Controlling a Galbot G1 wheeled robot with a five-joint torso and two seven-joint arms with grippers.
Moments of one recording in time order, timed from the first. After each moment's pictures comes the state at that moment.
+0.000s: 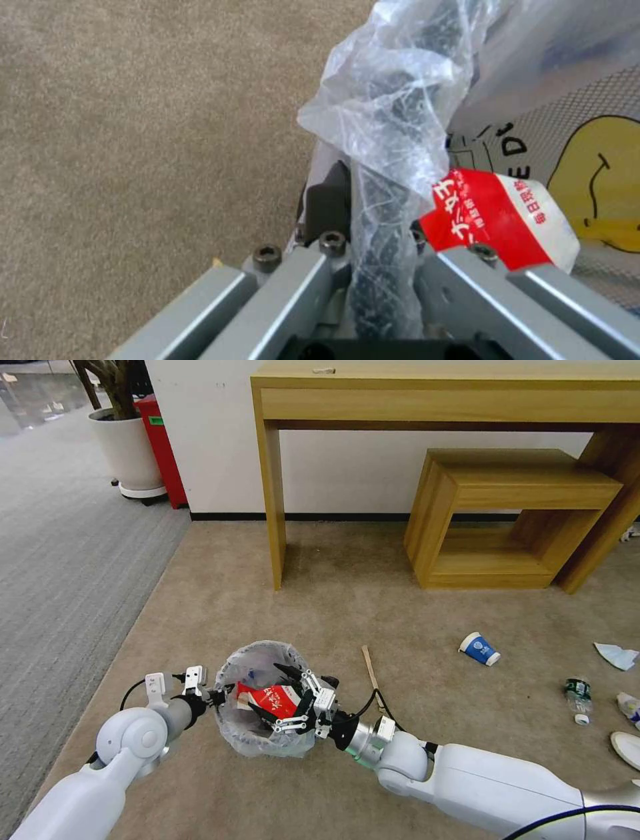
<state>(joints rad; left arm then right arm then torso) 1.20 -0.89 -0.38 -1.87 -1.13 0.63 -0.25 -0.49 0.88 -0.87 1.69 0.69 0.67 -0.01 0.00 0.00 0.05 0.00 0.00</state>
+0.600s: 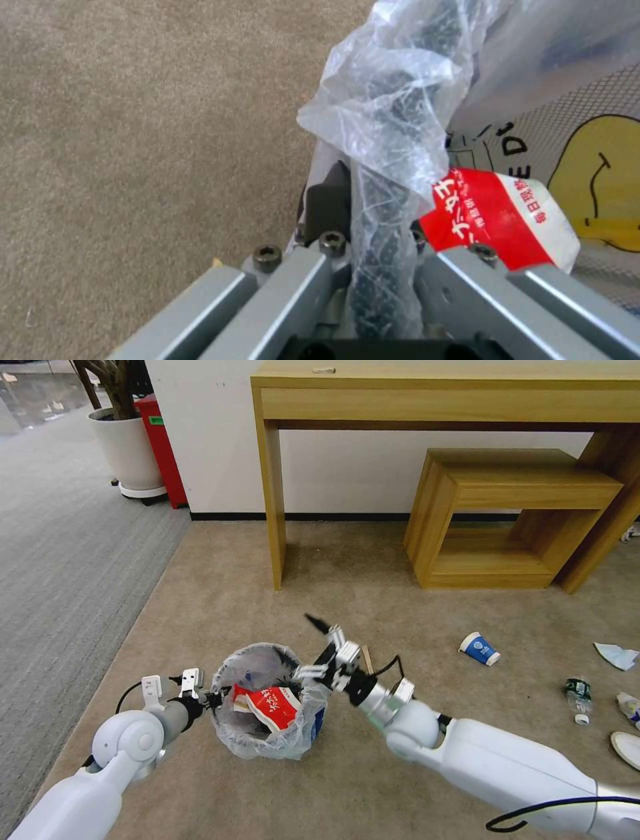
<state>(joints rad) 1.23 -0.88 -0.40 -1.88 -1.12 0.63 -0.24 -0.52 0.86 -0.61 1.70 0.74 0.64 0.03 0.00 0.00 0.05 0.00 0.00</state>
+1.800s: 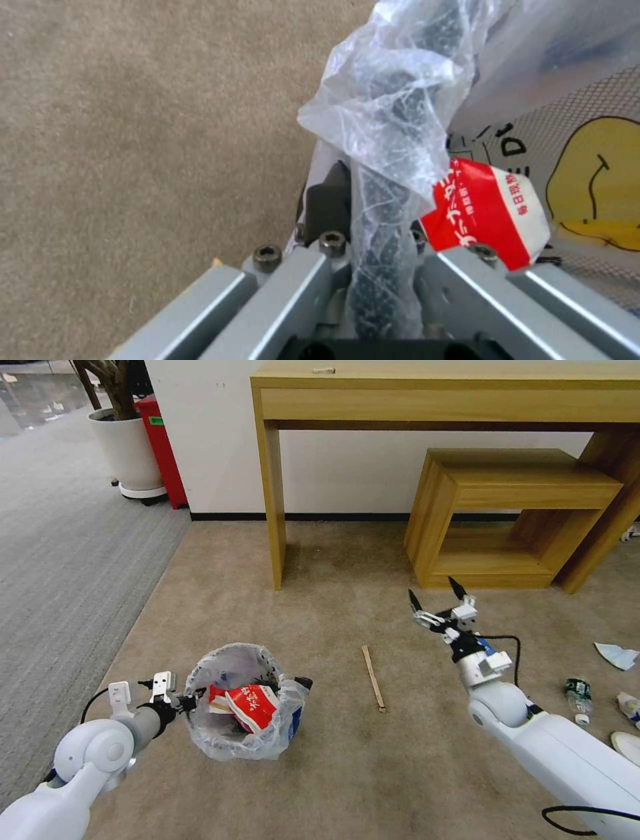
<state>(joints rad) 1.33 -0.86 -0.55 -1.90 -1.10 0.61 -0.21 -0.84 0.75 -0.09 1.48 0.55 0.58 0.25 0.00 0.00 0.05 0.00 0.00</state>
